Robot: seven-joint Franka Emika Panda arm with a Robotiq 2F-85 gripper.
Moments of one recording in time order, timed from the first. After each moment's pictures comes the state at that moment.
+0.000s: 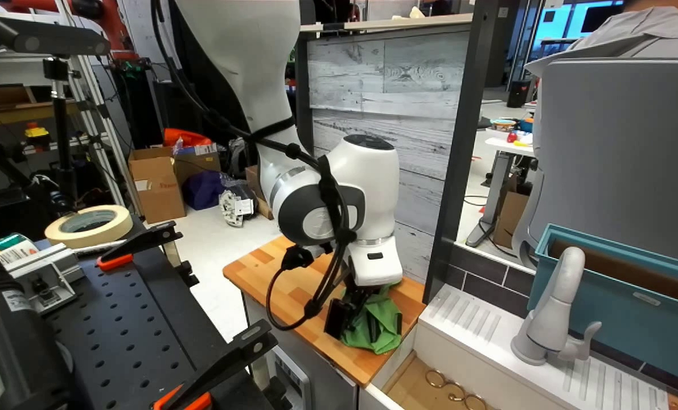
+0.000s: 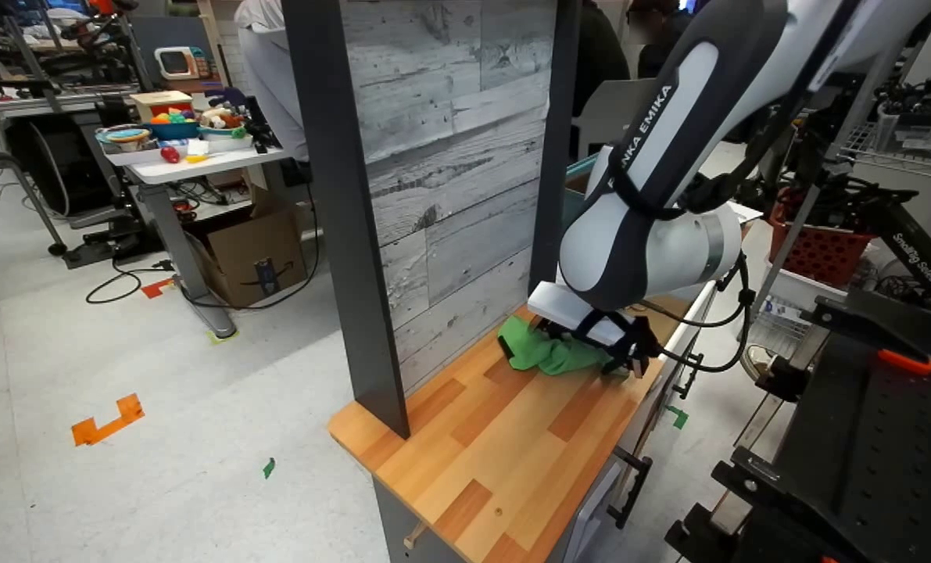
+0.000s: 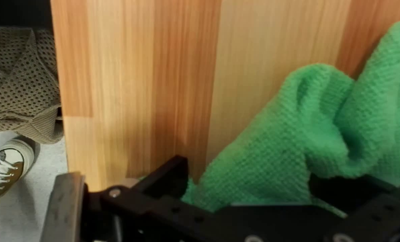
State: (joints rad) arm 0.03 1.12 -0.08 -1.78 0.32 2.91 1.01
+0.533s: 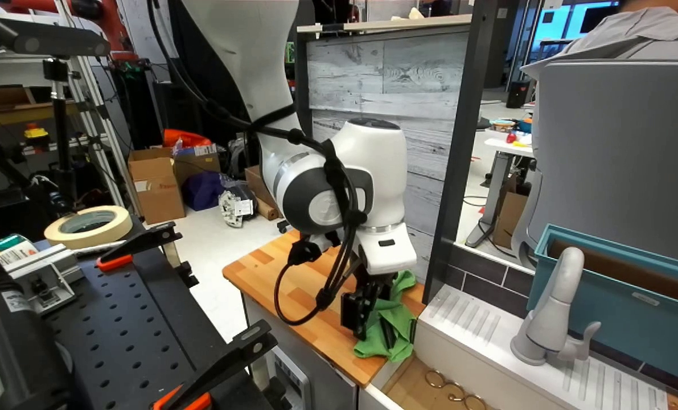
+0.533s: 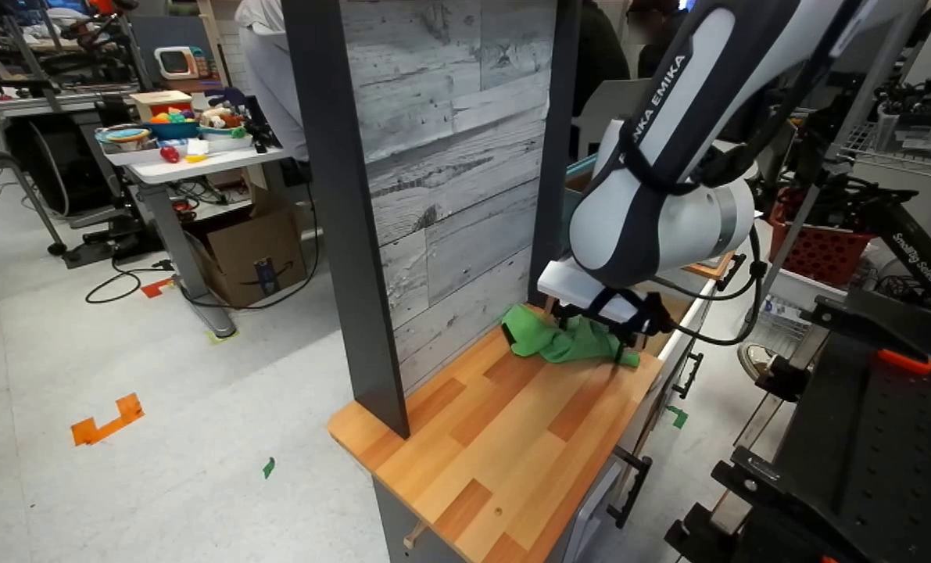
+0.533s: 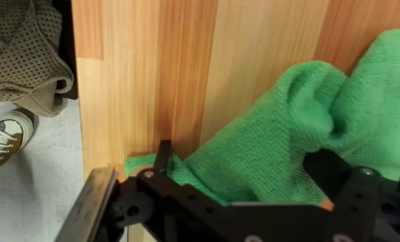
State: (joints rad) arm 0.07 1.06 -0.14 -1.83 0.32 2.91 0.99
